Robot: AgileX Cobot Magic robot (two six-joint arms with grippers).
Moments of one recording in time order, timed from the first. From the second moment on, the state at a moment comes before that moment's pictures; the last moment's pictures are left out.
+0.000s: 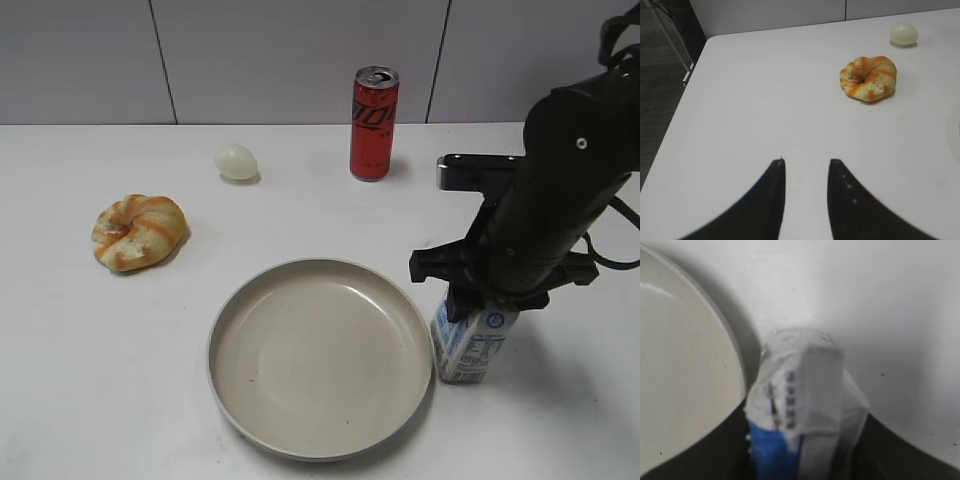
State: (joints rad) left arm -0.05 0.00 -0.50 -0.07 1.05 0.19; right arm 0.51 1.73 -0.94 -0.03 0.63 0.54
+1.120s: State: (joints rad) left arm -0.05 -0.01 -0.50 -0.07 1.05 0.19; right arm 0.15 1.80 -1.54 0.00 1.05 0.09
